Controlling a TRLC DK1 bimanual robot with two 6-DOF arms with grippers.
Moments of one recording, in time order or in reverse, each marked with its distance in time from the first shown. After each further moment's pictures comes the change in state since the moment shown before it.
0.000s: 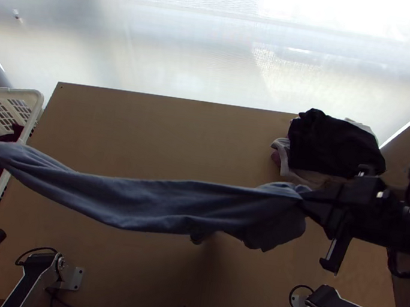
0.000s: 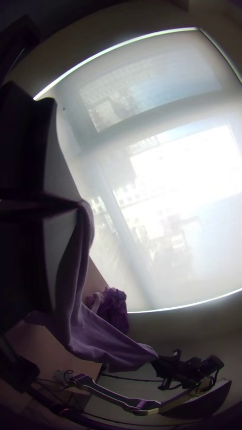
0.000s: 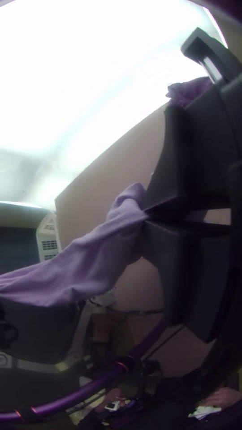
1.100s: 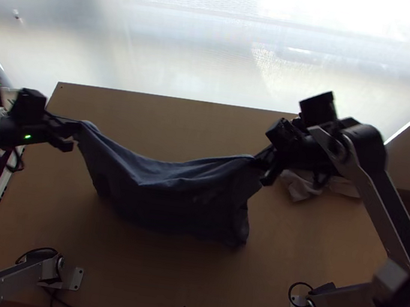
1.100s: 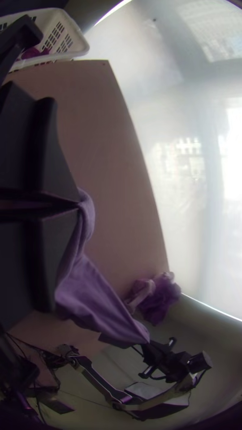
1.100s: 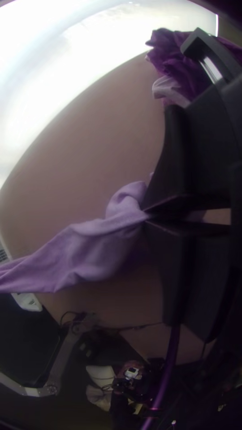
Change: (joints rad) left arm -0.048 0.464 -0.428 0.225 0.108 -0.009; right arm -0.251 0.439 -0.186 0.173 -0.201 -0.124
